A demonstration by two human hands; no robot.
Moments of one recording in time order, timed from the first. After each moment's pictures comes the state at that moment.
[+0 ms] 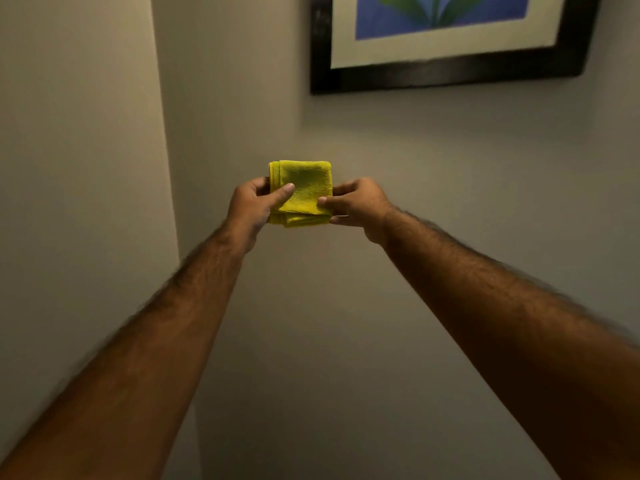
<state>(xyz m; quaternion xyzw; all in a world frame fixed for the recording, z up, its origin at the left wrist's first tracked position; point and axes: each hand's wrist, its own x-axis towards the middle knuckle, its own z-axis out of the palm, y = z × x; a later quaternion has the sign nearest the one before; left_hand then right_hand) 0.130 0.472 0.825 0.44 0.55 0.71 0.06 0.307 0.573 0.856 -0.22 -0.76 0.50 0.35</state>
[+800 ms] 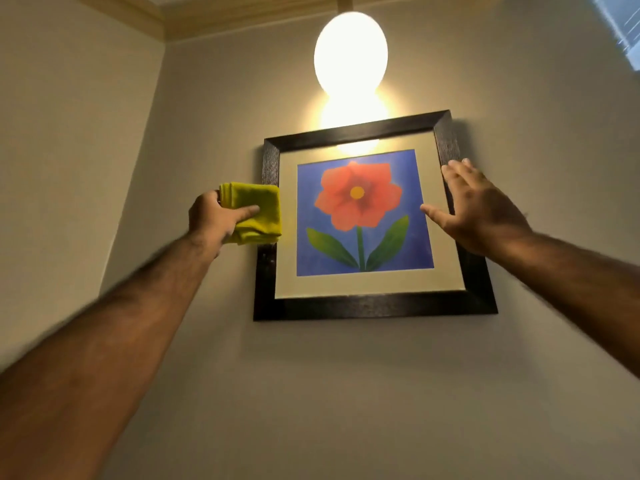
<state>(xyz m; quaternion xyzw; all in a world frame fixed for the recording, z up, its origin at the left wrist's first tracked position) 0.121 0.530 1.174 0.42 0.51 0.72 -0.22 0.516 0.674 1.142 -0.31 -0.69 -0.28 0.59</state>
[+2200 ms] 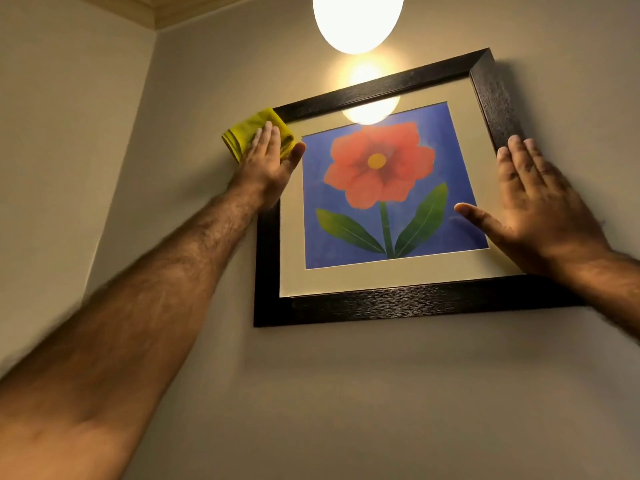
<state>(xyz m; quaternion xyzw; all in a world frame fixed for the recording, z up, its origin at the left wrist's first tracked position) 0.143 0.602 1.234 0.52 0.58 0.42 -0.47 0.486 0.766 1.105 -0.34 -0.62 -0.35 0.62</state>
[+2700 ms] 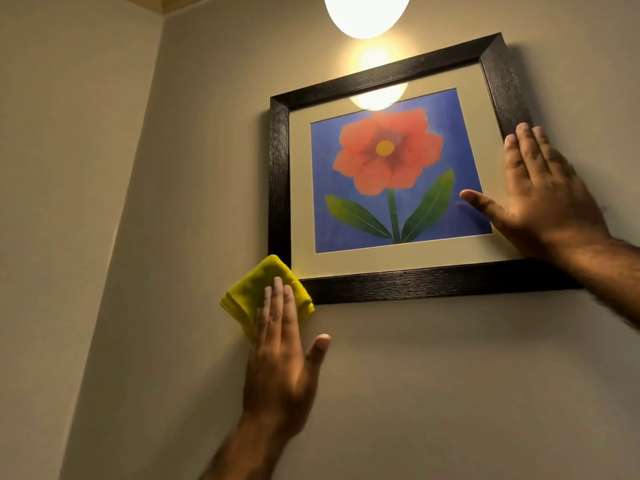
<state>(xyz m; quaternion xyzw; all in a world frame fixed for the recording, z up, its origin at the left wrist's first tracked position) 0.158 0.605 0.925 0.52 0.56 0.47 -0.45 0.485 0.768 1.104 -0.32 -0.62 -0.34 0.63</state>
